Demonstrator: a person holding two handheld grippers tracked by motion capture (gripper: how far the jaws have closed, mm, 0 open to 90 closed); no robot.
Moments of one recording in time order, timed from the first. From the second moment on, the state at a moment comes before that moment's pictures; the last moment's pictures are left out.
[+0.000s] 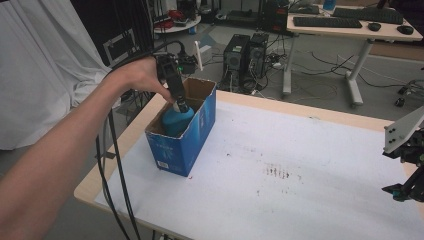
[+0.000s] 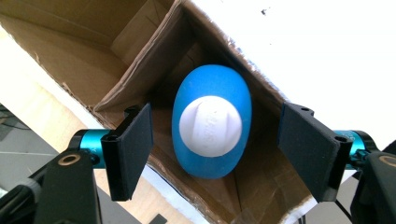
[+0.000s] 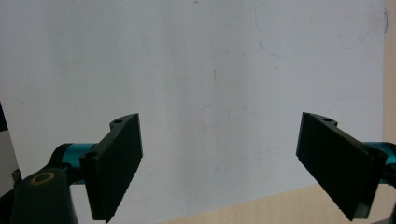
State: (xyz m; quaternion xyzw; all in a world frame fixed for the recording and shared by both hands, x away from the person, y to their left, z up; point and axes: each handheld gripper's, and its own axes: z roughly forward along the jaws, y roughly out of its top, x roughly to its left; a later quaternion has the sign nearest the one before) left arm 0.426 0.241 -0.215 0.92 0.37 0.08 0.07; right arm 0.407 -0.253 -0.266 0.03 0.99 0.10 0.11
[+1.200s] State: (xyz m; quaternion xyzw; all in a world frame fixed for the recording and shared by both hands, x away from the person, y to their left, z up) left arm 0.391 0.090 -0.211 0.98 0.16 0.07 0.08; right arm 0.405 -0.248 -0.265 0.03 0.99 0.10 0.11
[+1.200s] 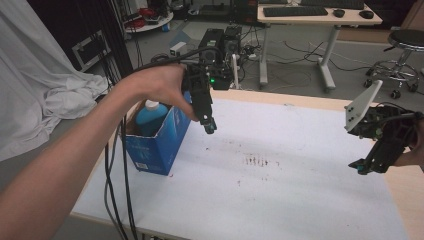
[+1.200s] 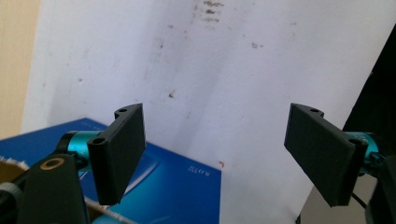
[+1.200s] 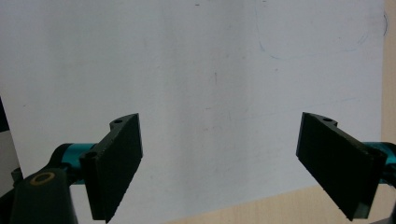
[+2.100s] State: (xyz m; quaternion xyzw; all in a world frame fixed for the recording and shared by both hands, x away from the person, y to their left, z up) left arm 0.383 0.051 -0.282 0.99 0.13 0.04 0.06; right arm 0.403 -0.236 -0.267 0.03 0.99 0.08 0.11
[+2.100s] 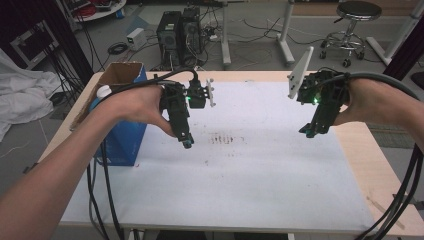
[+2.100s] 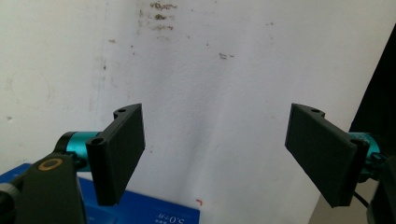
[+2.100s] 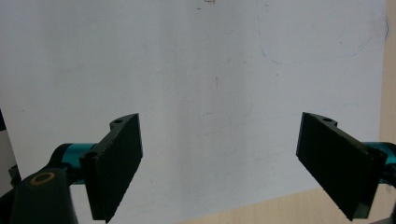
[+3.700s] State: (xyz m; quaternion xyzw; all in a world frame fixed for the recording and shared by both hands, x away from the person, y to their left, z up) left arm 0.381 0.045 -0.293 0.99 0.11 0.03 0.05; right arm 0.404 -0.230 -0.270 0.03 0.99 0.08 0.11
